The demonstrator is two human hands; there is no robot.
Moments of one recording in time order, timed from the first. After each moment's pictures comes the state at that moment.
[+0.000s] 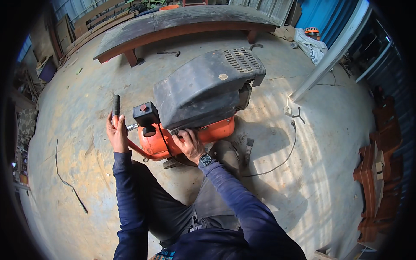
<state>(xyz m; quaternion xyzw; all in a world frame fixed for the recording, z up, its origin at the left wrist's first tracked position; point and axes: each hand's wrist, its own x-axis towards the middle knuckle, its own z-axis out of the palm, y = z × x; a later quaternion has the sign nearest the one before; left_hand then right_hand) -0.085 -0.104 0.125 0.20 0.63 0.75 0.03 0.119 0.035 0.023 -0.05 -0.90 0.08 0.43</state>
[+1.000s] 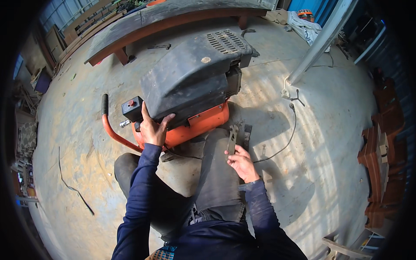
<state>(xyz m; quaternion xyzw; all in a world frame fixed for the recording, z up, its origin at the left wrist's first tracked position) 0.027 -0.038 0.110 0.34 0.80 0.49 0.02 0.336 0.036 0.012 -0.33 -0.28 0.87 0.25</state>
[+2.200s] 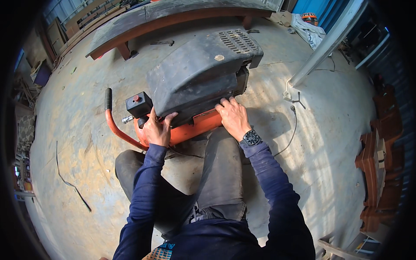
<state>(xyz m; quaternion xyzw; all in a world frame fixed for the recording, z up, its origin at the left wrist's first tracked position) 0.019 -0.049 0.093 0.38 0.79 0.48 -0.08 0.213 0.115 0.104 -0.25 -0.95 0.01 0.19</state>
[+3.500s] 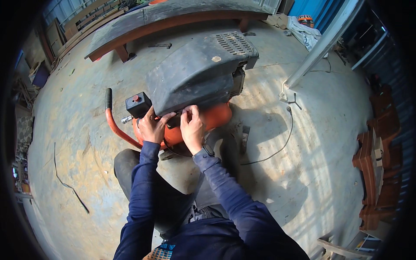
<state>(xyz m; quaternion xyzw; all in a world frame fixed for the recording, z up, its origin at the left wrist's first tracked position) 0.006 -0.053 0.100 0.40 0.76 0.52 0.00 0.114 0.025 0.061 -0.38 -0.75 0.30 0.46</state>
